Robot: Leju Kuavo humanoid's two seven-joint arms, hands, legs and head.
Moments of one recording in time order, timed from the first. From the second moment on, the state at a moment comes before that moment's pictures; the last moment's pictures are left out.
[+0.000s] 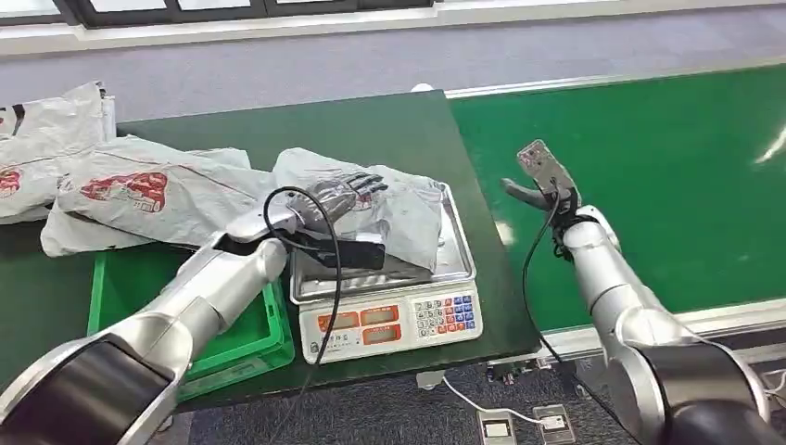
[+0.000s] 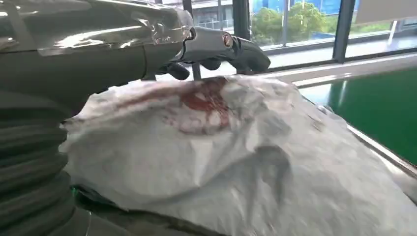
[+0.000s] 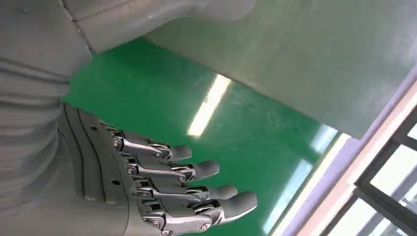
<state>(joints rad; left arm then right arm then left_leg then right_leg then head) -1.05 -0.20 -0.72 -0.29 -0.89 0.00 -0.40 -0.84 -0.14 0.16 -0.39 0.49 -0.04 -0.36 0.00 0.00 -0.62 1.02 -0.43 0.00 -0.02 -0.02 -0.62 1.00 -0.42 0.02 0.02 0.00</state>
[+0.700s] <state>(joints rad) -1.00 -0.19 -0.71 -0.29 -0.92 -0.06 -0.39 -0.84 -0.13 0.16 -0.38 0.49 -0.03 -0.36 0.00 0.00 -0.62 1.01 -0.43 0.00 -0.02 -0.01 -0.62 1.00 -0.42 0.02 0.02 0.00</state>
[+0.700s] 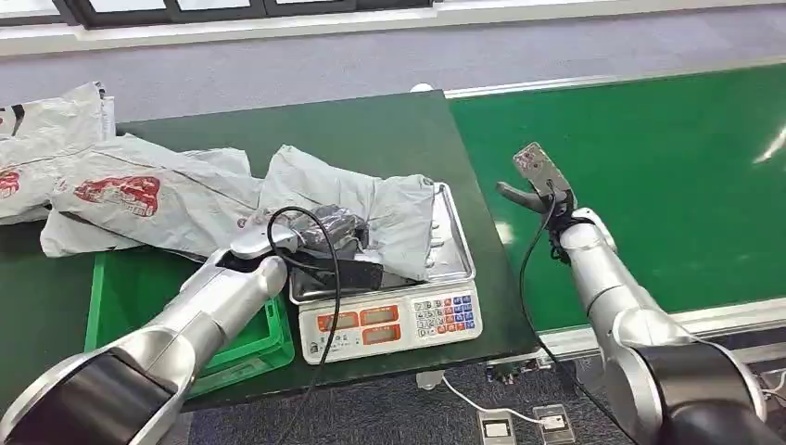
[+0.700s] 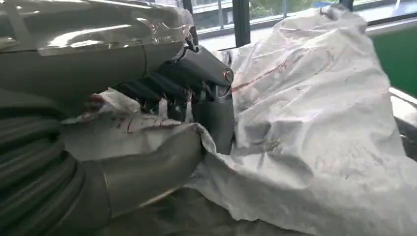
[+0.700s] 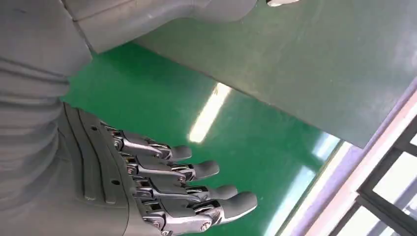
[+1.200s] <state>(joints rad) -1.00 -0.17 -0.71 -0.28 -0.92 -0.06 -0.39 -0.84 -0.12 0.16 -0.37 0.49 -0.02 -0.36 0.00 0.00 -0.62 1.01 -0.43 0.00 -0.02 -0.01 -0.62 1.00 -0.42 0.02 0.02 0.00</state>
